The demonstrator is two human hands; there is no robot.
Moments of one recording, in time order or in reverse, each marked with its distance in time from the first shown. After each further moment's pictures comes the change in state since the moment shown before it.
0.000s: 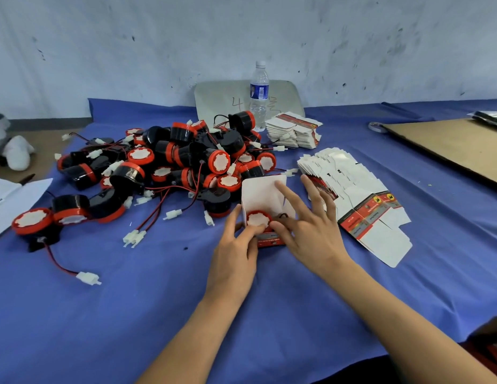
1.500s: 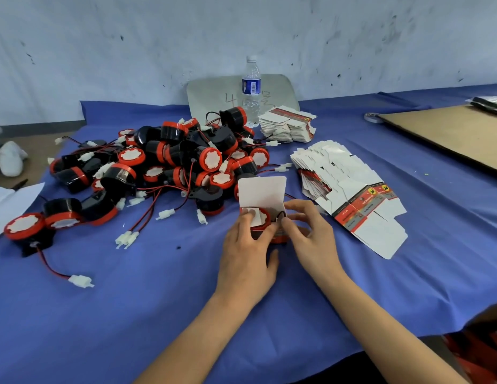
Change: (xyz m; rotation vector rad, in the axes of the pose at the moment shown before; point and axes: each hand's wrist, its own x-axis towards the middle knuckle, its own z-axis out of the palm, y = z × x) left_hand -0.003 0.011 0.024 0.331 -0.110 0.148; right_hand -0.020 -0.005 0.004 1.086 0.116 0.569
